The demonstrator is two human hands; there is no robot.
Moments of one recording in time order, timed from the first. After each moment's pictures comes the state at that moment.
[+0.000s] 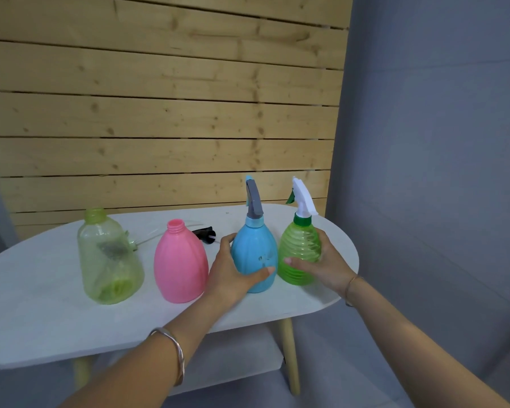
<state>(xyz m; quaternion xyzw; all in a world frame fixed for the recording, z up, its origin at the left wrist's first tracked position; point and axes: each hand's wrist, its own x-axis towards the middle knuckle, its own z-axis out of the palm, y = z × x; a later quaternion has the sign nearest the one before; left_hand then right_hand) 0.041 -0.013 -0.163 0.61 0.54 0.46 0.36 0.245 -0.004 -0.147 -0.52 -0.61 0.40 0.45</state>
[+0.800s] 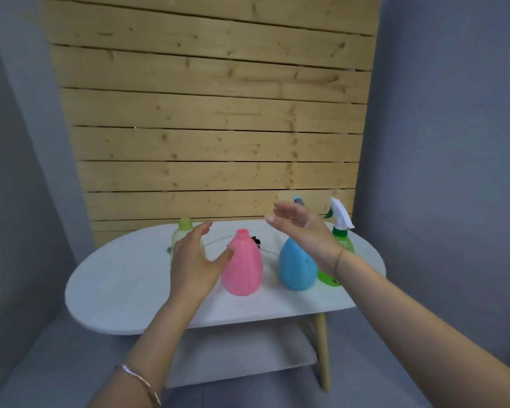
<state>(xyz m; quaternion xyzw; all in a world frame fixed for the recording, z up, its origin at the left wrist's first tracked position) -0.091 -0.112 -0.070 0.58 0.62 0.52 0.15 0.105 -0.083 -0.025 -0.43 -0.63 0.42 0.49</state>
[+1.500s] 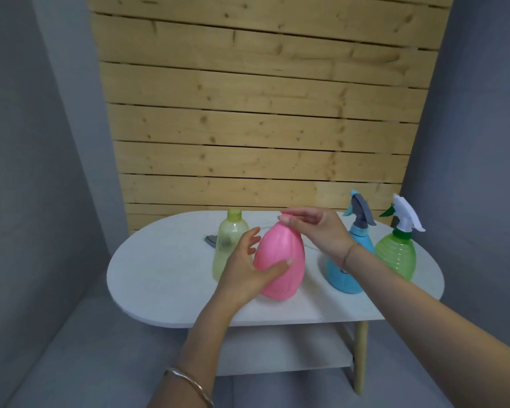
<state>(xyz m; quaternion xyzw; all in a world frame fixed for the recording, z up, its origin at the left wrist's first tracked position) -0.121 -0.094 -0.104 0.57 0.54 0.50 0.36 0.034 -0.041 -0.048 -0.44 -0.64 0.42 0.46</state>
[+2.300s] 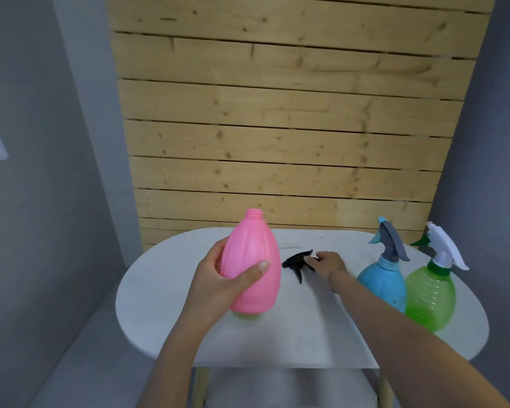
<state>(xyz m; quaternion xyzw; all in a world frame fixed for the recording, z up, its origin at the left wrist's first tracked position) -0.175 -0.092 -0.070 0.51 0.52 0.59 0.35 0.033 0.083 -0.134 -0.68 -0.58 0.34 0.30</state>
